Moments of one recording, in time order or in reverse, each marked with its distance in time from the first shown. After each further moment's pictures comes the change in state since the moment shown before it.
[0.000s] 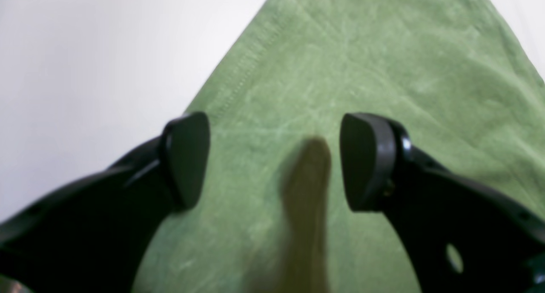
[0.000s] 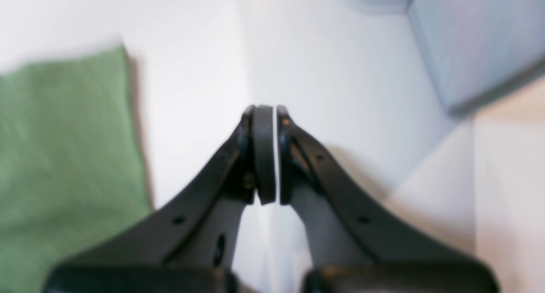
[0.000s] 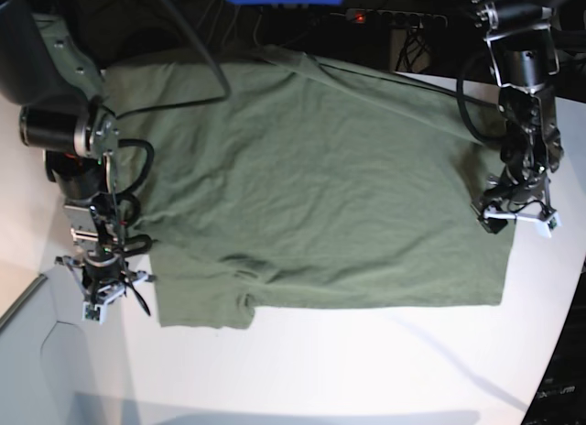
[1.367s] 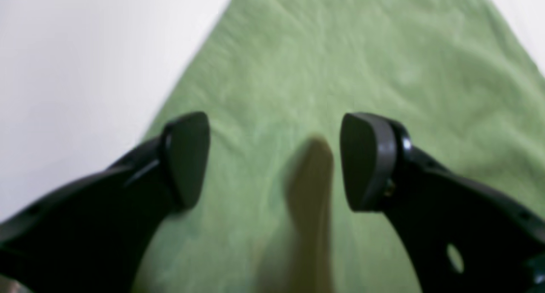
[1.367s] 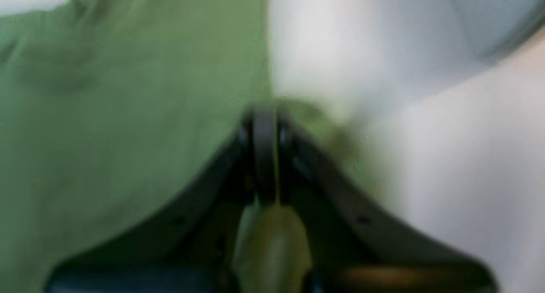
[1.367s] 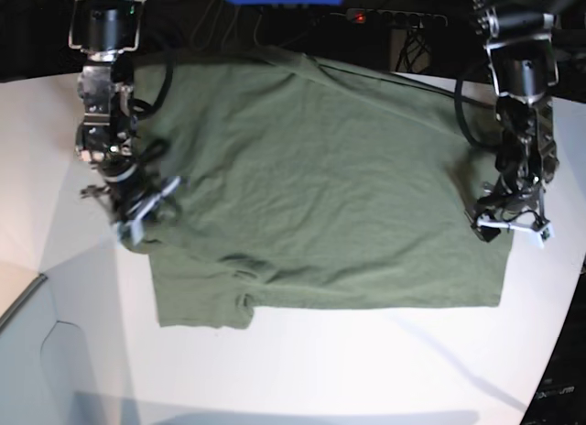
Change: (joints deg) left arm -3.1 -0.3 3.3 -3.6 0.3 0.2 -0.4; right arm -36.2 -5.4 0.3 53.7 -0.2 17.8 -29.9
